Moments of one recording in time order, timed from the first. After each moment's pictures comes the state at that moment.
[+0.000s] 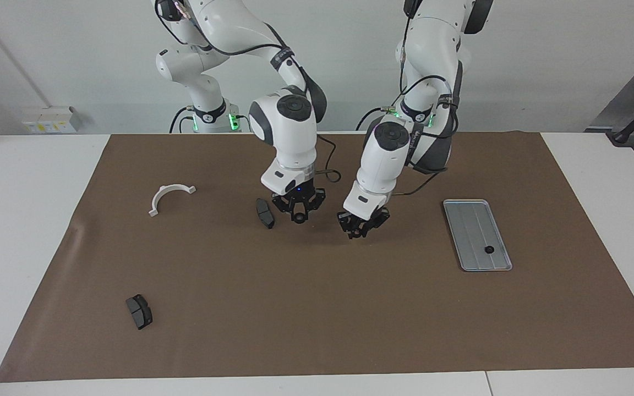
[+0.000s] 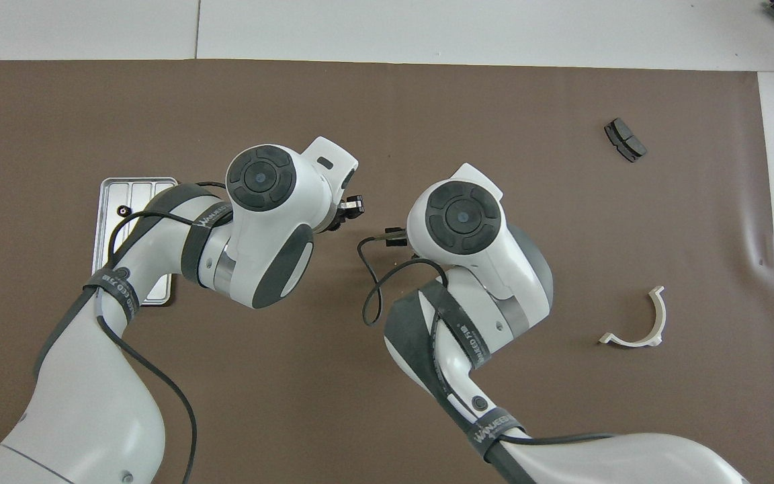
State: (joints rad) left arm -0.48 0.39 -0.07 -1.76 -0.03 2.28 -0.62; right arm 0.59 0.30 -0.10 -1.78 -0.04 2.17 0.47
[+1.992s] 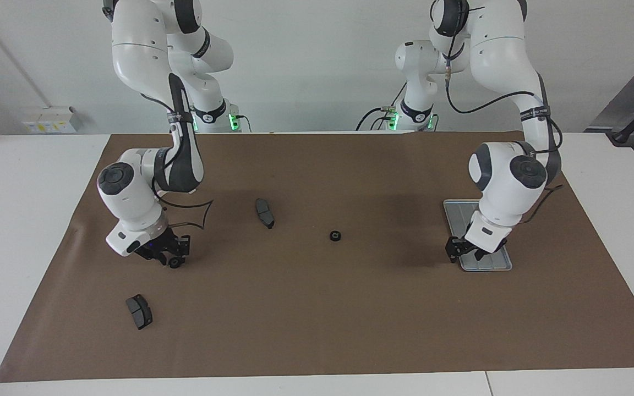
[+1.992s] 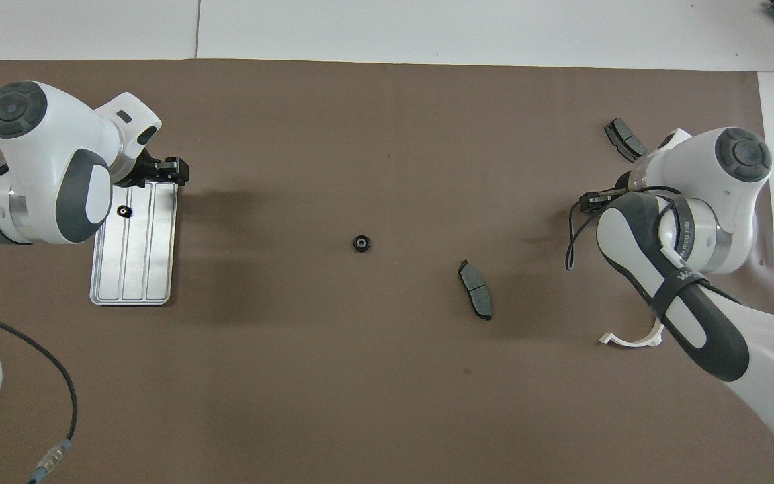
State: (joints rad) left arm -0.04 0.43 -0.03 -1.72 0.01 2.22 -0.05; right arm 0.07 0.41 -0.10 -1.89 0.08 2.35 -0.16
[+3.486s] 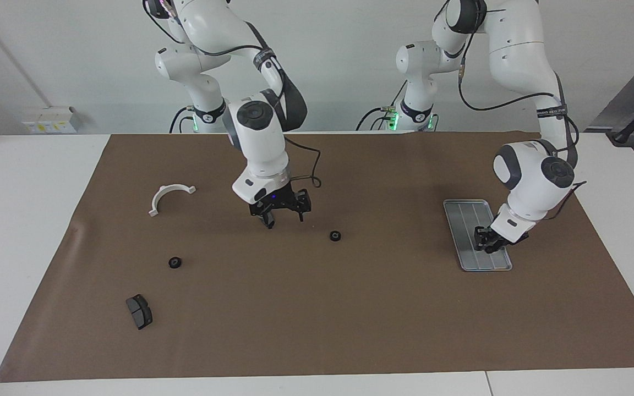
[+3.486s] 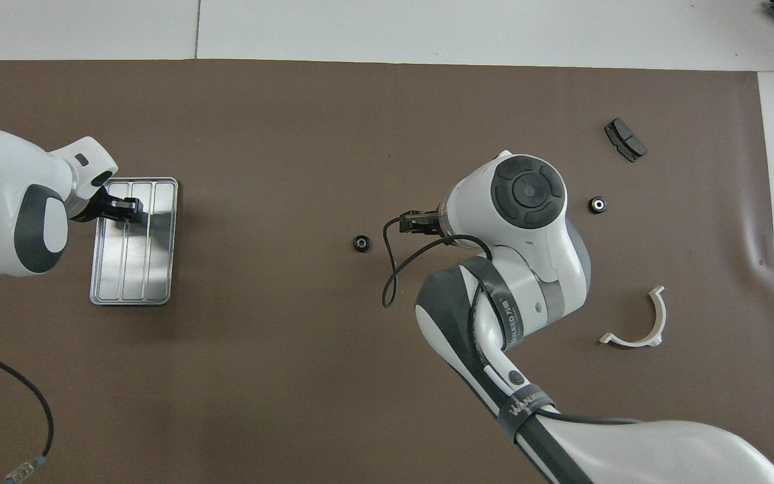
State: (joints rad) left arm 0.08 0.39 -0.03 -1.90 0.01 2.31 0.16; right arm 0.56 0.30 -0.08 -1.81 0.09 2.23 0.46
